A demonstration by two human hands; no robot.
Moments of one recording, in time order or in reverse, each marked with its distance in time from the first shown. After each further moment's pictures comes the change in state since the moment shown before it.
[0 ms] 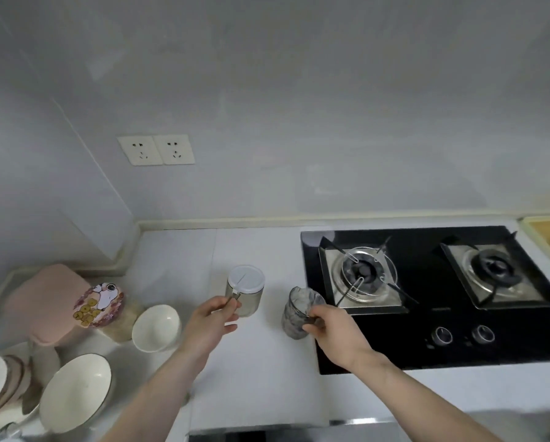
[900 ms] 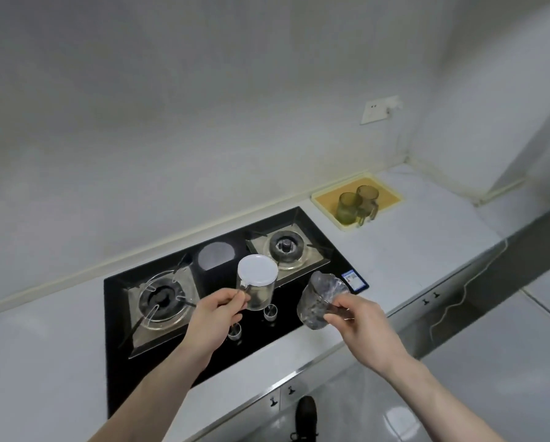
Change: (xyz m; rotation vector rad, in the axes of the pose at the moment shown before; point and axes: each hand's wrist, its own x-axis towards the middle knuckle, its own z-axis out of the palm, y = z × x) left_hand -0.162 0.008 0.480 0.269 -0.461 0.217; right_hand -0.282 0.340 -0.276 0.068 0.526 0.196
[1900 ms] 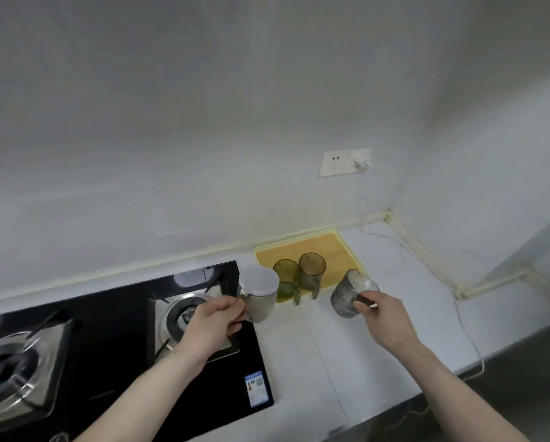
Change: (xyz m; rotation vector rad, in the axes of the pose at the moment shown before) left_hand 0.222 0.099 0.292 -0.172 0.063 -0.091; right_hand 0.290 0.315 -0.207 -0.032 0.005 0.211
